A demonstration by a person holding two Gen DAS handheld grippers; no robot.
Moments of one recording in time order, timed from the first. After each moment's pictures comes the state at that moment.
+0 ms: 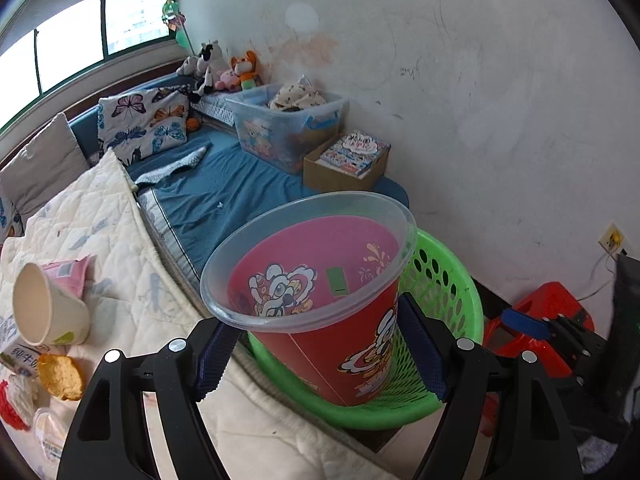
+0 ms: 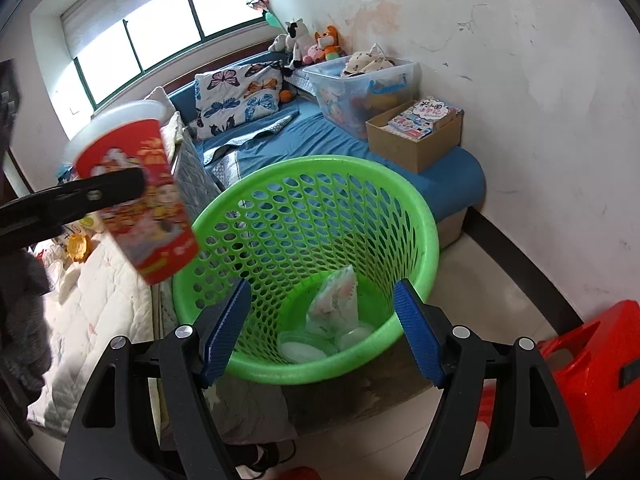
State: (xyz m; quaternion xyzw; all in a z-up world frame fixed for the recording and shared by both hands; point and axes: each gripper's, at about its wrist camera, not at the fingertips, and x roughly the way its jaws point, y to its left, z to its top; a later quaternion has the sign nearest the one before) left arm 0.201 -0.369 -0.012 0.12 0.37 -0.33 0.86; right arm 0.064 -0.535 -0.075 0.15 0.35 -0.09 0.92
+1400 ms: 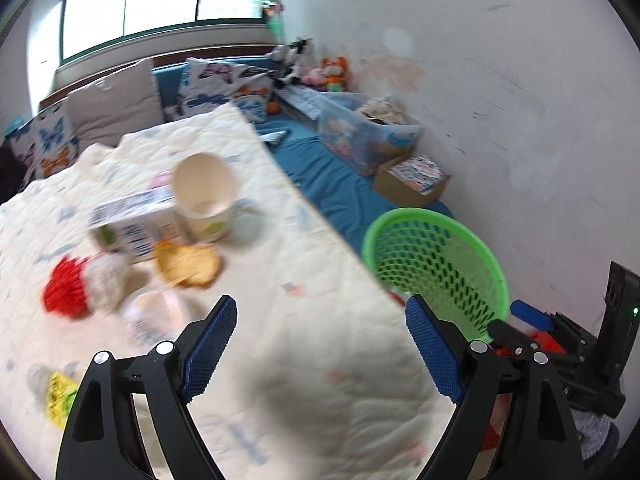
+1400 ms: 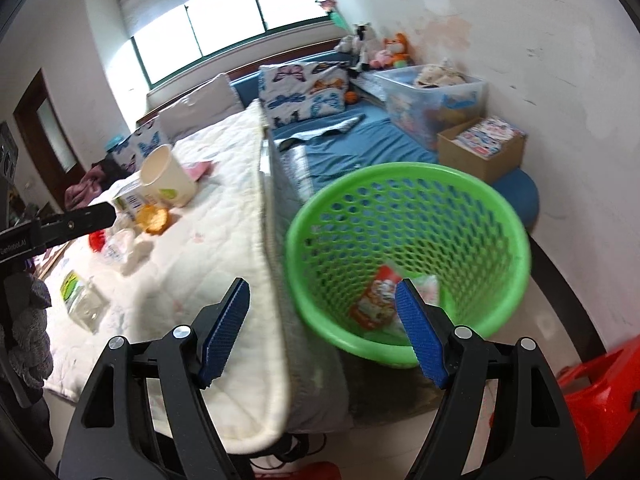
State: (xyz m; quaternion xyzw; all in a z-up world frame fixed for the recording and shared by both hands) left arm 0.163 -0.191 0.008 0.02 0.39 -0.23 0.89; right arm 0.068 -0.446 -0.045 0.12 0.34 0.01 0.93
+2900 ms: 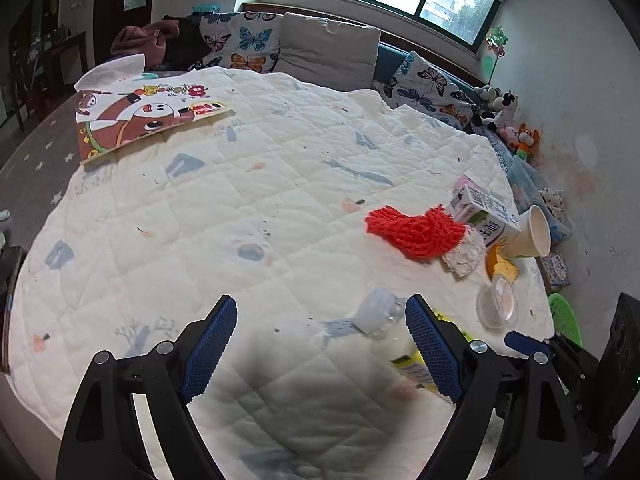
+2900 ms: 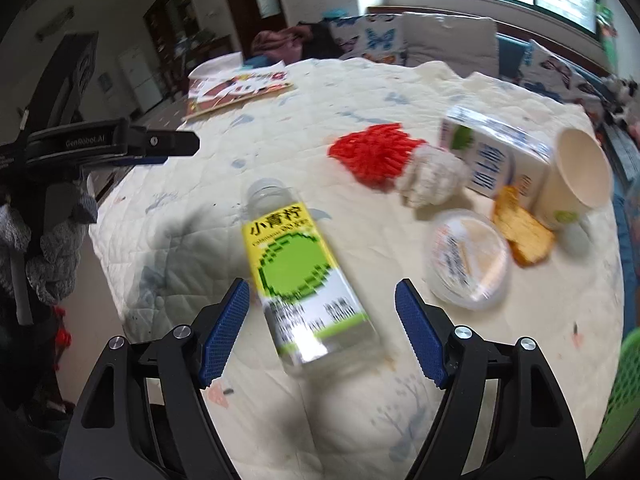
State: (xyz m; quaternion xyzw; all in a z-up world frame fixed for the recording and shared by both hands) left arm 0.146 0.120 -0.007 -0.15 0.43 0.04 0.89; right arm 0.164 -0.127 -0.044 -0.10 0.41 0.37 0.83
